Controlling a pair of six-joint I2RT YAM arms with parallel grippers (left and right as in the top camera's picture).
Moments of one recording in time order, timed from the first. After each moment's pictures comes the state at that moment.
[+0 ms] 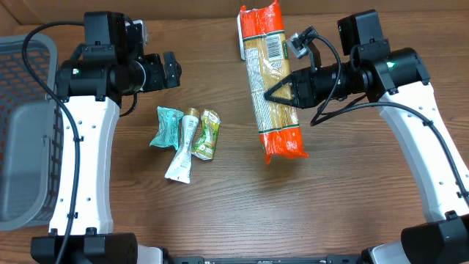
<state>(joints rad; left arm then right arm) 0.01 1.61 1.73 -1.10 0.14 -0.18 0.27 1.66 1.71 -1.07 -0.99 -0.02</state>
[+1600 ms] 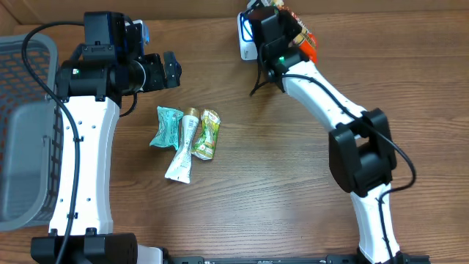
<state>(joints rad) 0.01 1.61 1.73 -1.10 0.14 -0.18 0.48 2.29 1.94 -0.15 0.69 -0.64</state>
